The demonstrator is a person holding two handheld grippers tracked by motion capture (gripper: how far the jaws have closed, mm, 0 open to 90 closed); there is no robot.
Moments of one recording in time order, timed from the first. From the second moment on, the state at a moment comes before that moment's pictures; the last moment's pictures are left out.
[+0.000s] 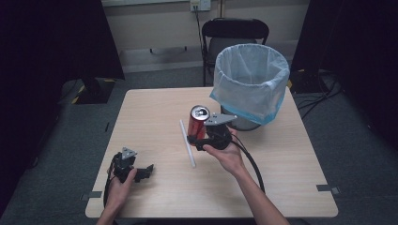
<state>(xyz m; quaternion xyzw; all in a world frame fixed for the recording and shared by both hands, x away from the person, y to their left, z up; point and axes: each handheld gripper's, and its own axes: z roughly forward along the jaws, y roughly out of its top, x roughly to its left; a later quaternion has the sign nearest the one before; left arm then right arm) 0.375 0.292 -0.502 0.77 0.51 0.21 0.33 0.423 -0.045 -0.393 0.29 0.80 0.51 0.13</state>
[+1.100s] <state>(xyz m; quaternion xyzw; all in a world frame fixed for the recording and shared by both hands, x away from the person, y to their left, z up) 0.375 0.293 -0.502 0.77 0.51 0.21 0.33 0.432 -0.065 -0.291 0.27 0.75 0.57 0.19</state>
